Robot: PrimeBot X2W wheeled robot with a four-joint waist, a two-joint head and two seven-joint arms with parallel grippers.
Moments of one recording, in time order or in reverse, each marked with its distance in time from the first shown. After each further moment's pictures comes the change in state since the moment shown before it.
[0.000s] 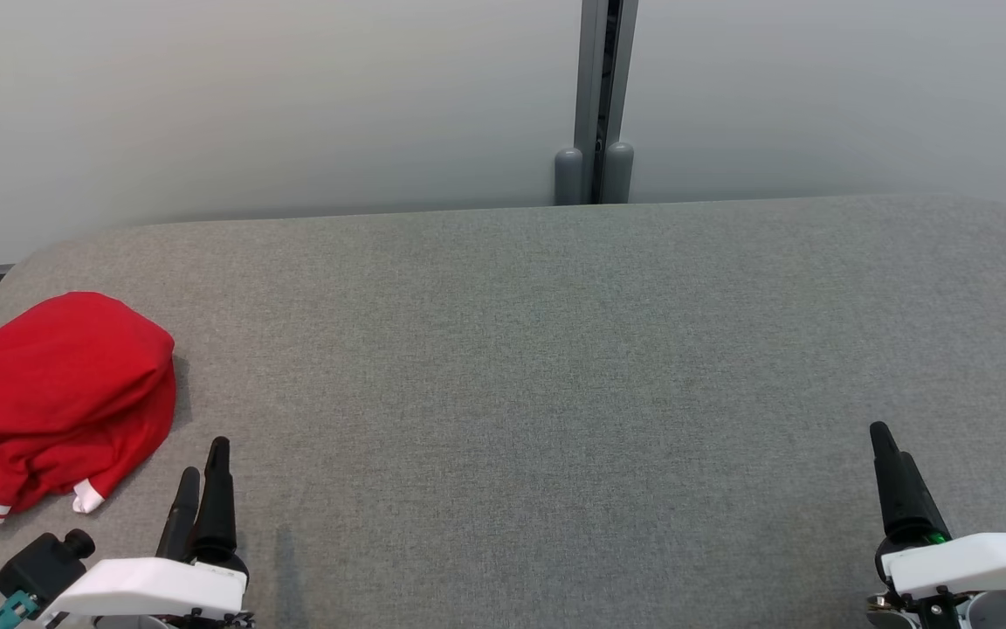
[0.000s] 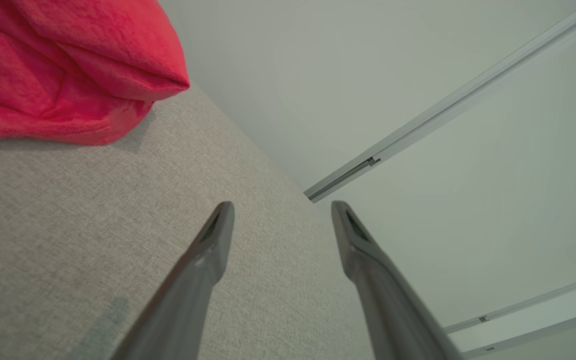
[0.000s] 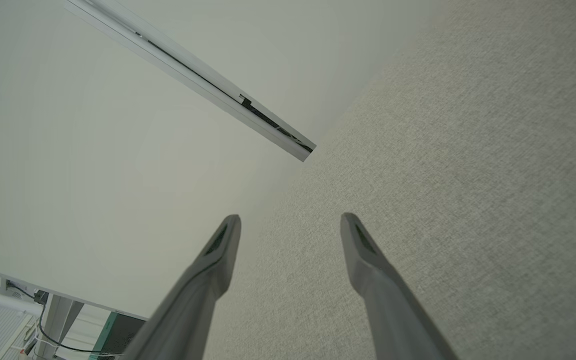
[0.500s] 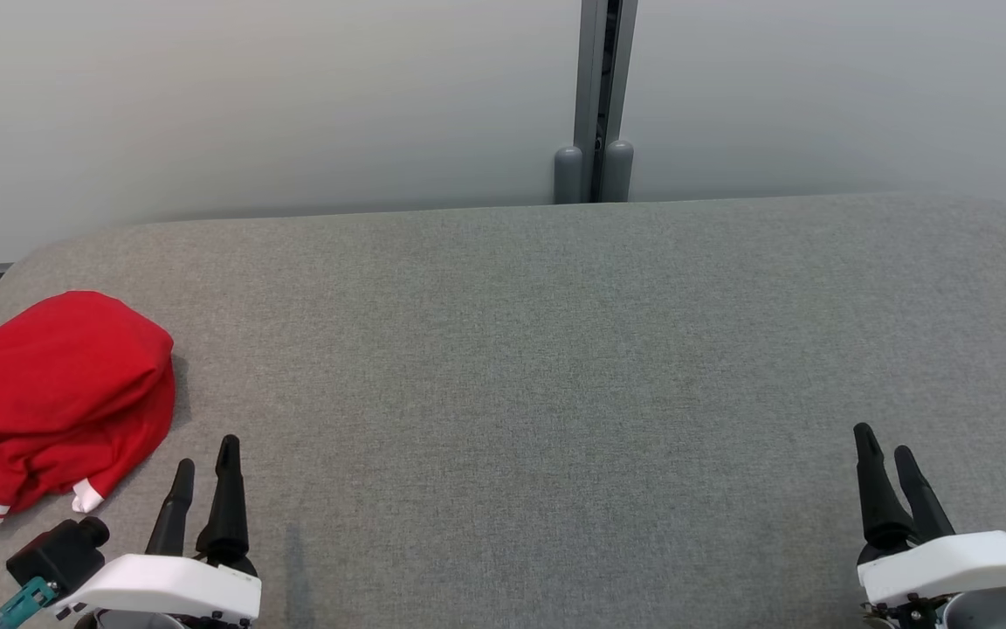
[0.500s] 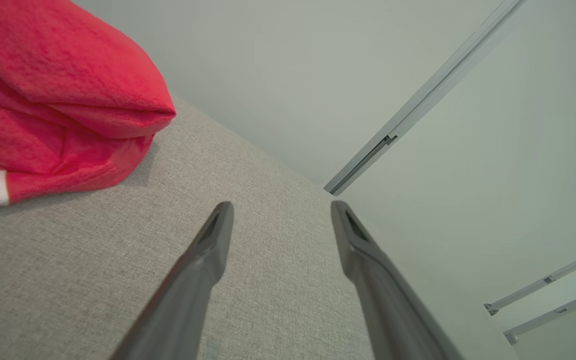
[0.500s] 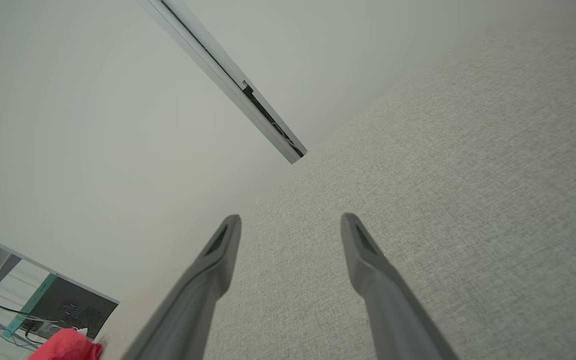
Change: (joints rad) left arm -0.001 0.002 -0.006 -0.006 0.241 0.009 -0.046; right arm -0.002 0.001 0.018 0.004 -0.245 0.000 -0.048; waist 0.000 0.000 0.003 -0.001
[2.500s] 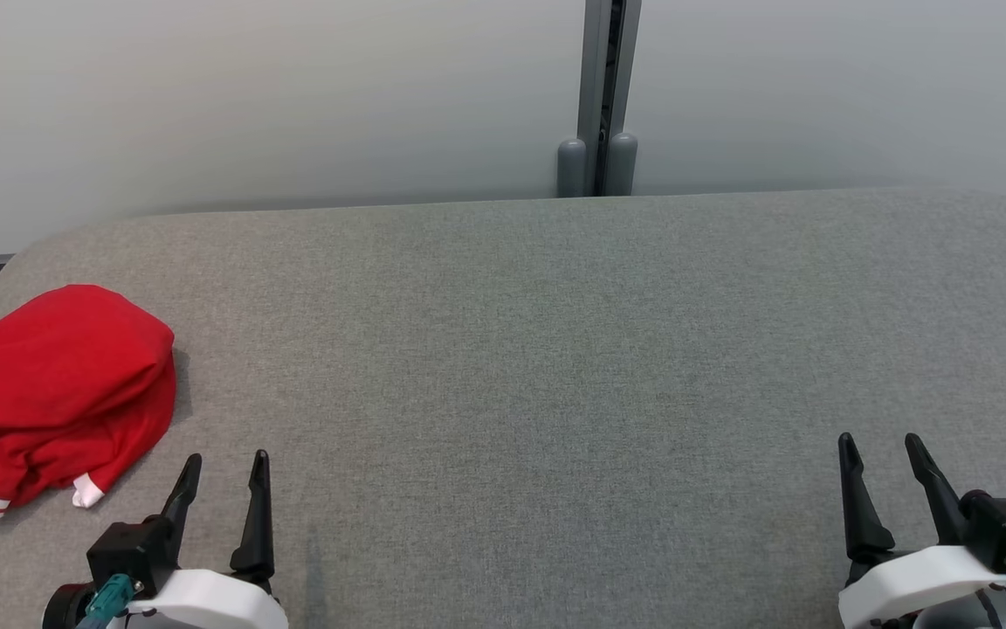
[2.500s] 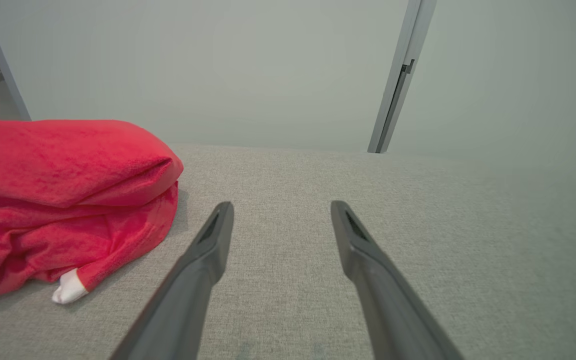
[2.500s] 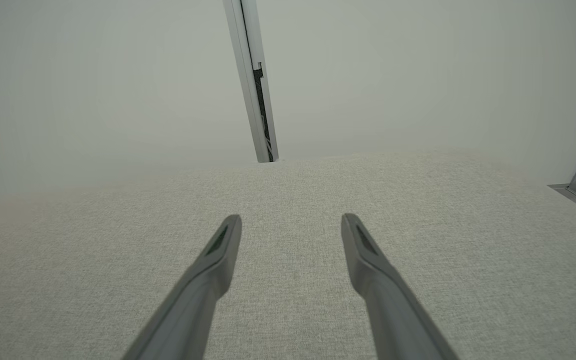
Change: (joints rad) left arm 0.000 0.006 -0.014 0.047 0.550 0.036 -0.141; right arm -0.007 0.005 -0.021 0.054 -0.594 0.000 -0.141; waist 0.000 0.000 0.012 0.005
